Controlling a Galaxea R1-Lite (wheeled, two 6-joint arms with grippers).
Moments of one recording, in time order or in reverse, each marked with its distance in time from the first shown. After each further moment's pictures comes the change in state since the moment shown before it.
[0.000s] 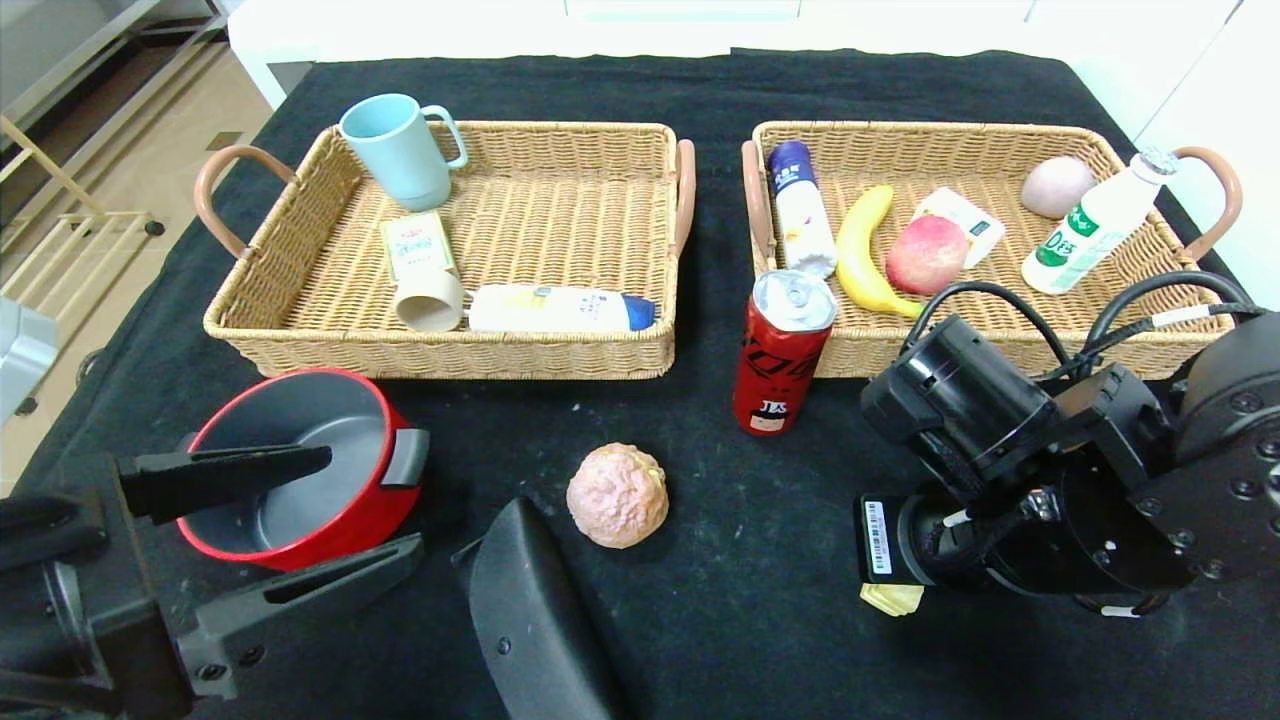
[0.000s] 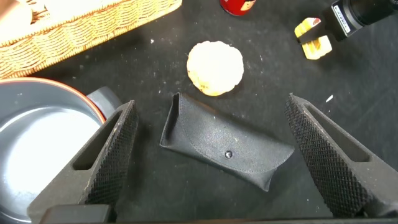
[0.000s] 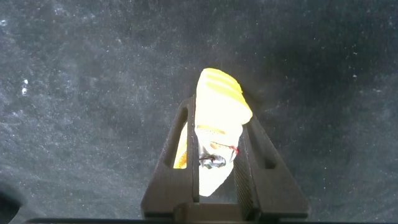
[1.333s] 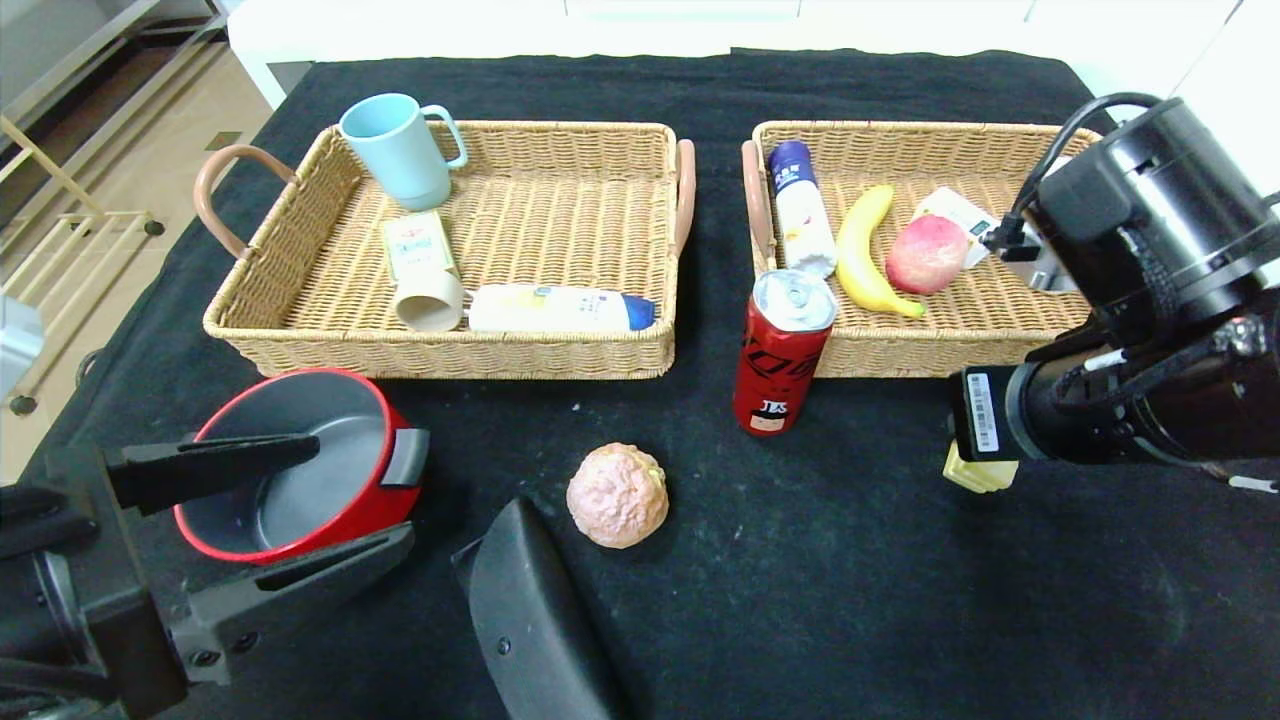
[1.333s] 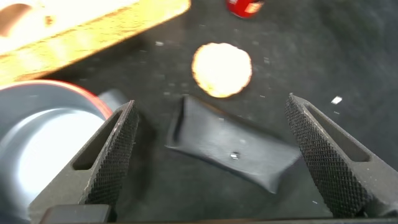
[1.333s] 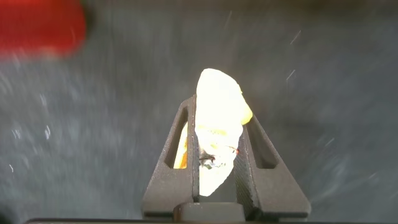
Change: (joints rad) left arm 0.030 -0.005 -0.006 -0.003 0.000 0.019; right arm -0.103 -0.116 -0.209 0.095 -0.130 -0.235
